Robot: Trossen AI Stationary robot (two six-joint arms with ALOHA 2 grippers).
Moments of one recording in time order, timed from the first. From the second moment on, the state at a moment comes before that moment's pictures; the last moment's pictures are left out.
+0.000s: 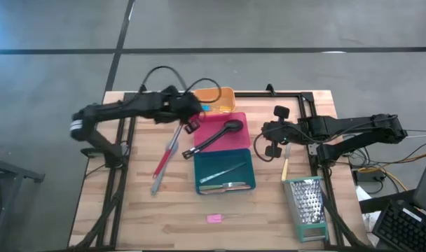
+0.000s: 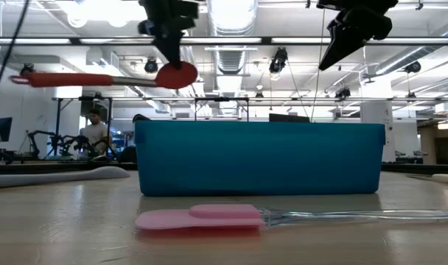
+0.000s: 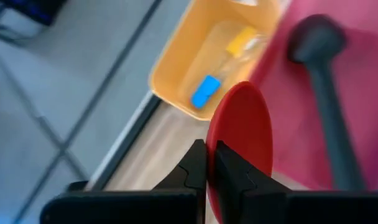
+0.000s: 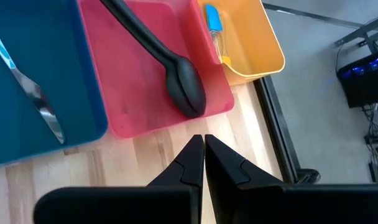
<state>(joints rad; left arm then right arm) 0.19 1.54 1.60 -1.13 -0.56 -0.24 0.05 1.11 1.00 -0.82 0.50 -0.01</state>
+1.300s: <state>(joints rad) 0.13 2.17 2.23 -1.17 -0.71 0.04 0.02 1.11 1.00 -0.84 0.50 -0.04</state>
